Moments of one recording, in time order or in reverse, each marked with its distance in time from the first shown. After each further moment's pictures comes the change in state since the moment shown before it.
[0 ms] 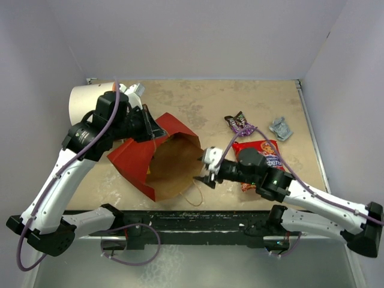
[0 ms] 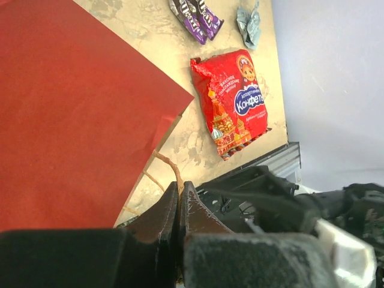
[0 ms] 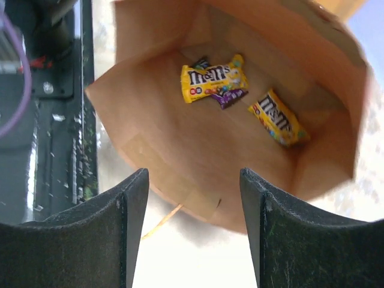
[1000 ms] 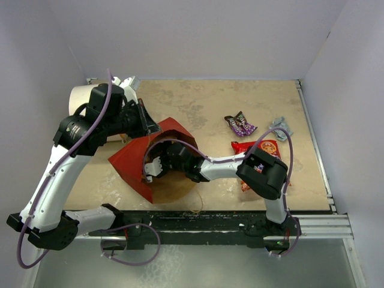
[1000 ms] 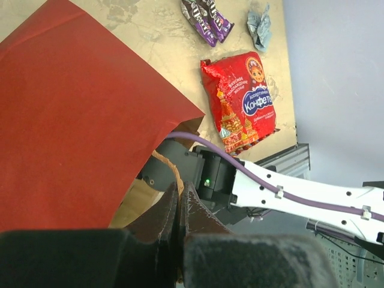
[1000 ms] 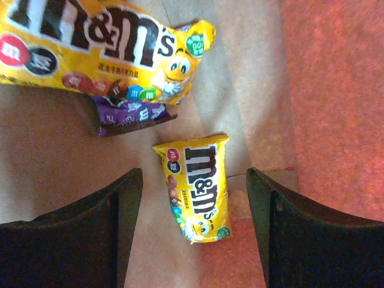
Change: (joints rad) left arm 0.001 0.060 0.187 -0.156 -0.050 0.027; right arm 0.028 1.059 0.354 0.527 0.229 -0.779
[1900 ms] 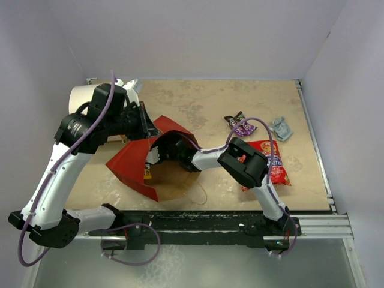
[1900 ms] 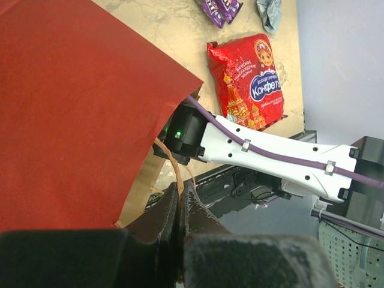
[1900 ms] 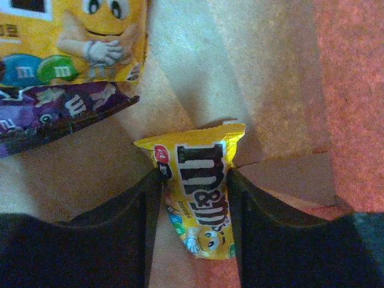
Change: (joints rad) left arm 0.000 0.018 0.013 -0.058 0.023 0.024; right arm -0.095 0.233 0.174 0.086 -0.055 -0.016
